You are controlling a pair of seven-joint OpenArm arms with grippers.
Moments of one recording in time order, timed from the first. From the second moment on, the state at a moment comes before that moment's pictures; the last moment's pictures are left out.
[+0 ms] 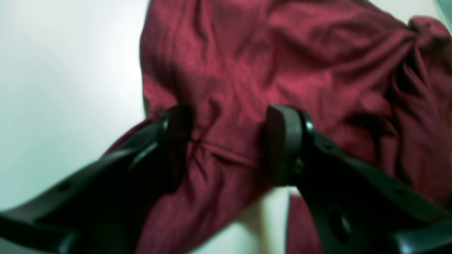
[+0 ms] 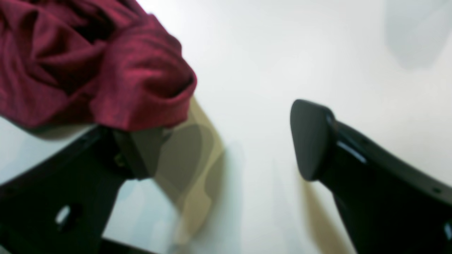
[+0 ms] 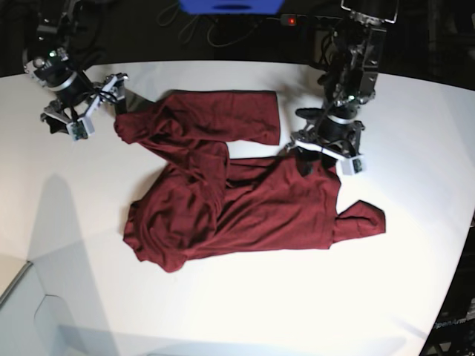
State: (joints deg) left arm 8.4 -9.2 8.4 81.4 -35.4 7.6 12.0; right arm -22.8 7.9 23.7 102.9 1.5 39.2 -29.7
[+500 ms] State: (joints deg) left arm 3.9 -18.1 7.7 72.1 -35.4 5.0 8.1; right arm -19.5 11.6 23.8 94.7 -17.0 39.0 -24.7
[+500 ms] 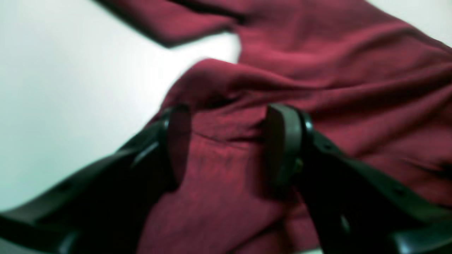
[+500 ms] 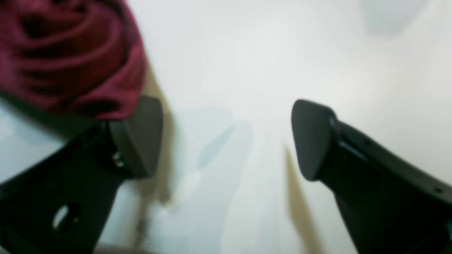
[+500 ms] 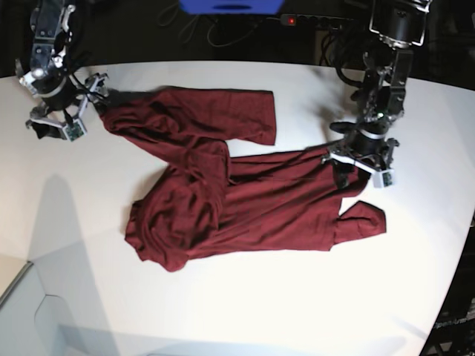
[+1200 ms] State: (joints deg) left arm 7.4 -19.0 -1.6 72.1 -35.1 6.7 8.3; right arm -2.8 -0.8 30.0 95.9 -22.1 39.9 -29.5
